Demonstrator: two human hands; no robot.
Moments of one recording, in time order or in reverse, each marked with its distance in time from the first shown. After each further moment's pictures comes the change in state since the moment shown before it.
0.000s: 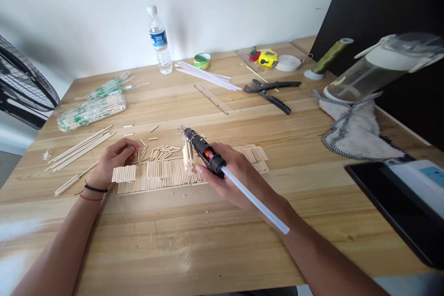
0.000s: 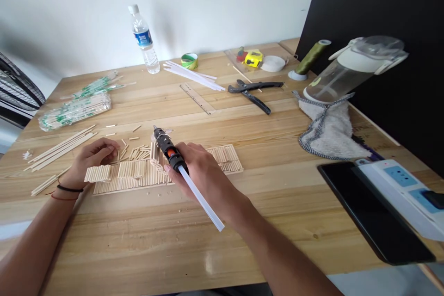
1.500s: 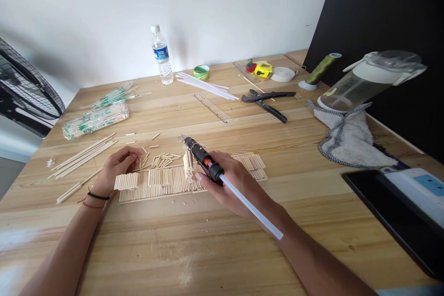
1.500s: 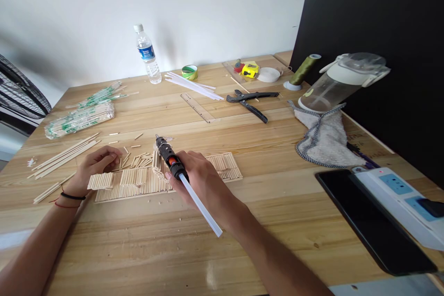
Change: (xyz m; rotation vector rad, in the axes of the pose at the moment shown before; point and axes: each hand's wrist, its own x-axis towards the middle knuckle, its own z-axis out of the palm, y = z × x) left_hand 0.000 -0.002 -0.004 -0.007 -0.021 0.005; right_hand 0.002 0.000 0.000 0.020 -0.023 0.014
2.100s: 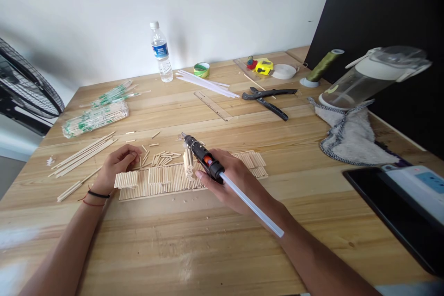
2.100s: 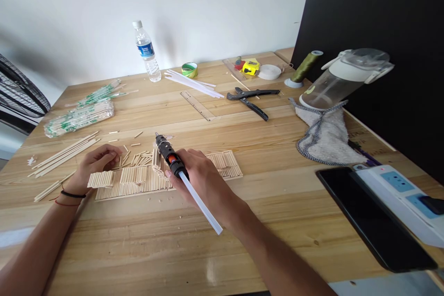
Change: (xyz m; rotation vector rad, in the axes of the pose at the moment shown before) left_hand 0.001 -0.003 -0.002 0.001 -0.002 0.002; right_hand 0.000 -0.002 -0.001 0.005 0.010 0.009
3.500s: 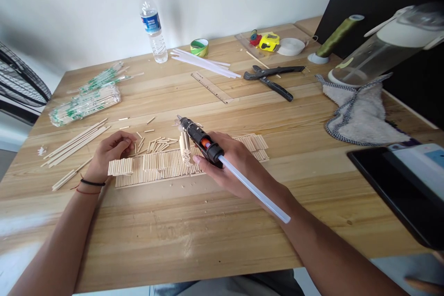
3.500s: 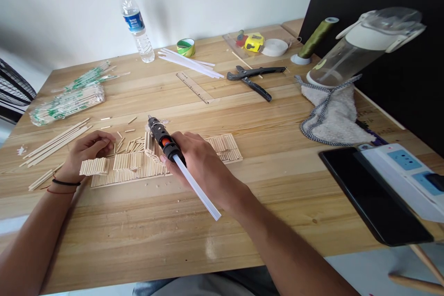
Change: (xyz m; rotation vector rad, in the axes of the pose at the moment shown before) left_hand -0.003 0.009 0.010 -0.025 0.062 -0.018; right_hand -0.003 0.002 -0.001 -0.030 -0.016 0.004
